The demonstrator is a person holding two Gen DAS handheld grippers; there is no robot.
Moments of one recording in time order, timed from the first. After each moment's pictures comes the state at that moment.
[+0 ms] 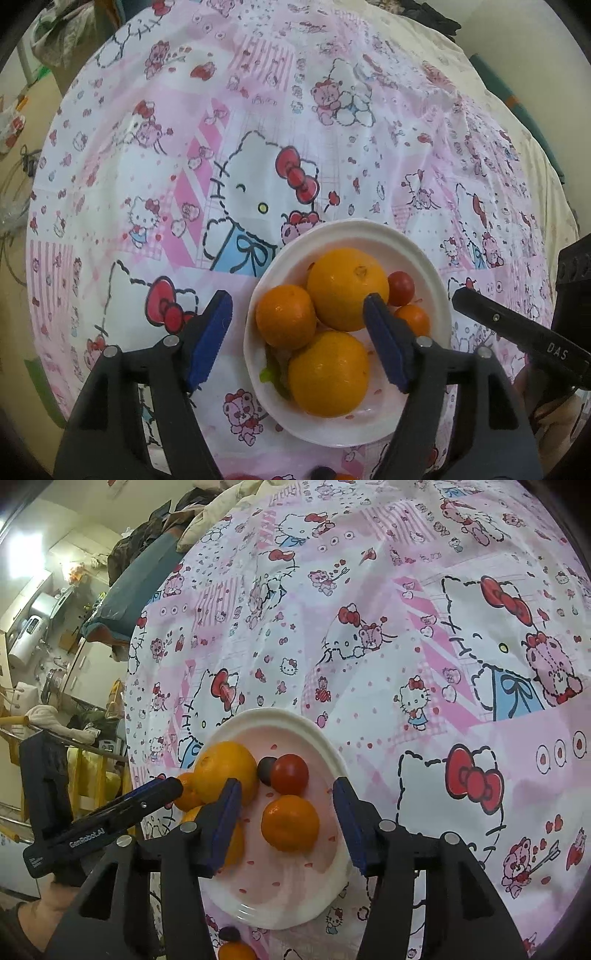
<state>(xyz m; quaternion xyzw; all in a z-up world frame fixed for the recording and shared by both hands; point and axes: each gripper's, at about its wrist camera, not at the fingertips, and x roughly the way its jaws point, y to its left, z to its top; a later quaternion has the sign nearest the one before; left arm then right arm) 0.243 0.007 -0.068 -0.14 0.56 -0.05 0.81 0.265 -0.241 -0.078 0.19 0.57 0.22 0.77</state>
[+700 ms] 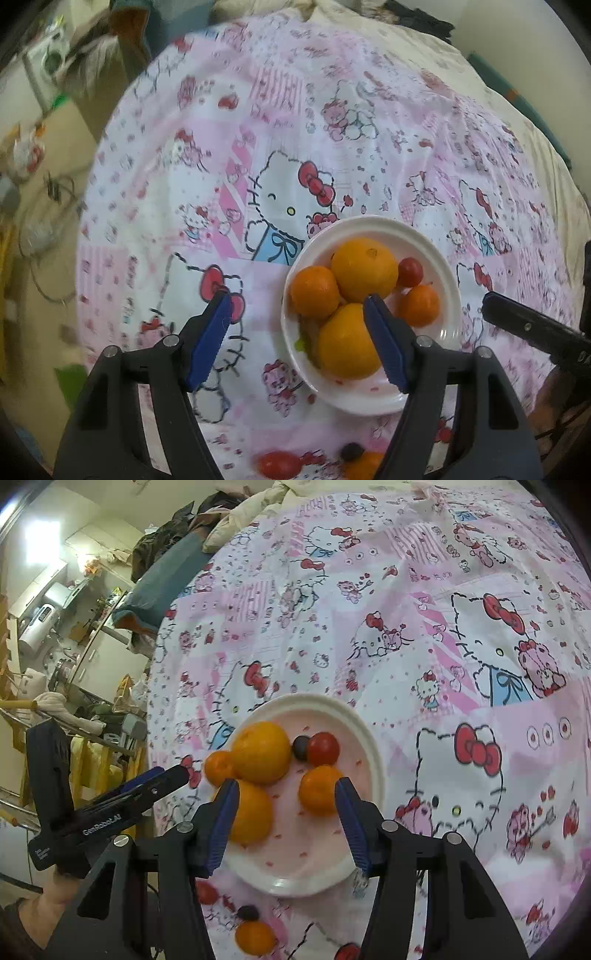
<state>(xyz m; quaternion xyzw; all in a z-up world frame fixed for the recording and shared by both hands) 0.204 0.011 -0.034 -0.08 0.53 -0.02 0.84 0.221 -0.229 -0.041 0.18 0.55 0.24 0.78</state>
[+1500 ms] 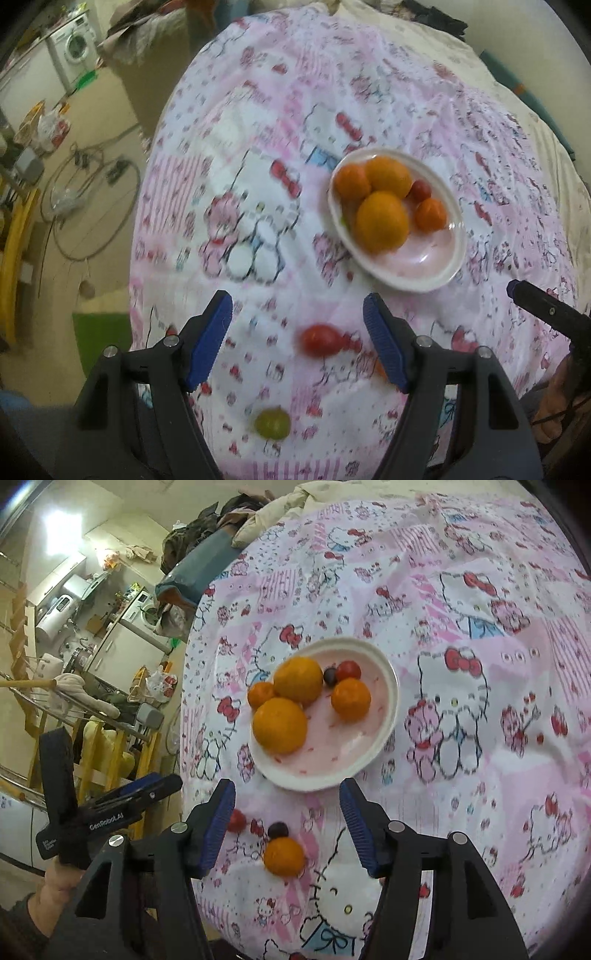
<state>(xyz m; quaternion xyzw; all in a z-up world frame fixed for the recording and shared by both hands) 0.085 0.040 -0.026 -0.09 0.56 0.02 0.82 0.117 -0.231 -0.025 0.18 0.53 0.25 0.79</state>
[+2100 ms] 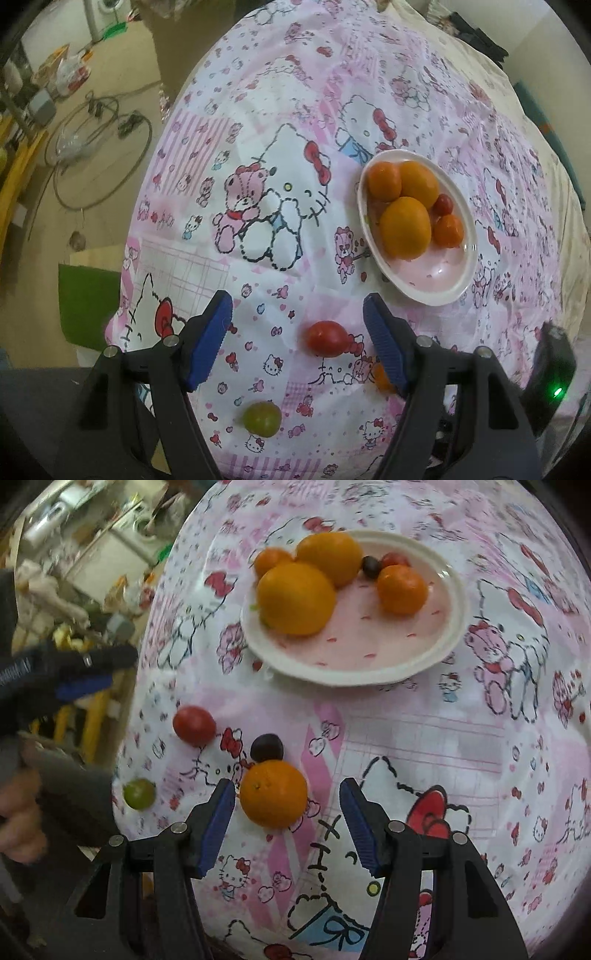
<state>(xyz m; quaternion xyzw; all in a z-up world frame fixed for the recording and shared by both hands) 0.087 0.064 -0.043 -0.18 0.57 0.06 0.79 0.085 -0.151 -0.093 0.01 0.62 0.27 0.74</state>
